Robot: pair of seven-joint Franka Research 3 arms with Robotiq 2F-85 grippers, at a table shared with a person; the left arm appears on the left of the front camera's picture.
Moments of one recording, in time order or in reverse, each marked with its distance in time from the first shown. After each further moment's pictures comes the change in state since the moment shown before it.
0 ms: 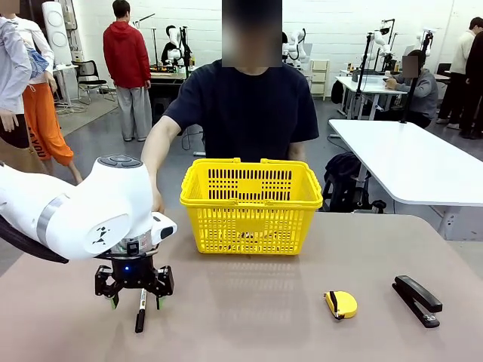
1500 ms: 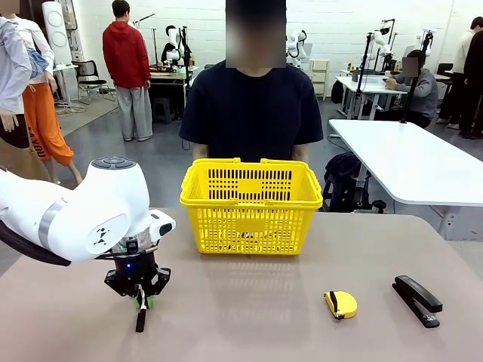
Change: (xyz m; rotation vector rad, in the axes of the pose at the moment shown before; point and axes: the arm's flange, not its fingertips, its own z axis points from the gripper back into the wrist) left arm 0.015 0.003 -0.008 -0.057 -0.027 -0.005; right arm 0.000 0.000 0.000 0.000 0.000 0.000
